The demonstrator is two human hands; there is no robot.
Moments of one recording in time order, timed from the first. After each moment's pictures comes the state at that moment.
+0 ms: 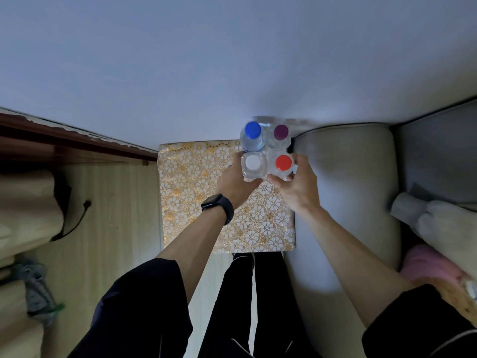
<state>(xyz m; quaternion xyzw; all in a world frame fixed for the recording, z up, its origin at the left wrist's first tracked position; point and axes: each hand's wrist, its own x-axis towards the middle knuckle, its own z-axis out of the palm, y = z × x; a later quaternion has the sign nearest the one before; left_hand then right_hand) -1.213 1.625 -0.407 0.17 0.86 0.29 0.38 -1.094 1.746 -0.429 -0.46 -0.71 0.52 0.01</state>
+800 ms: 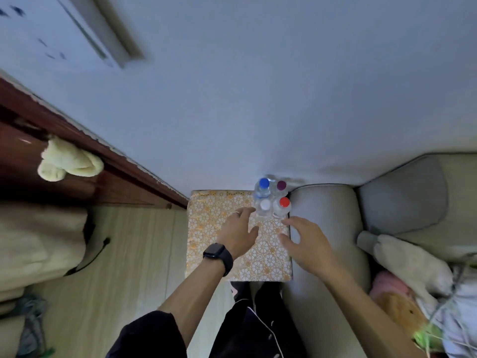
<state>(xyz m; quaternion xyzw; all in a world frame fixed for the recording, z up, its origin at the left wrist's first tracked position) -1.192 1.558 -0.228 0.30 0.87 0.18 0.34 -1.044 1.700 -0.204 -0.34 -0.85 0.39 -0.12</state>
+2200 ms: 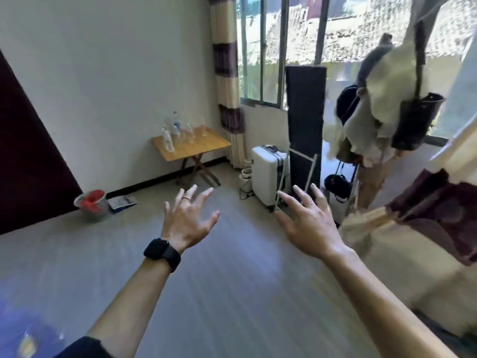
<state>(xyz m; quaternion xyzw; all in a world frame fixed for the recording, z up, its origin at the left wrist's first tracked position) -0.403 1.002 0.114 -0.76 0.61 -0.05 -0.21 -0.695 0.943 0.122 0.82 -0.52 0.23 -0.06</state>
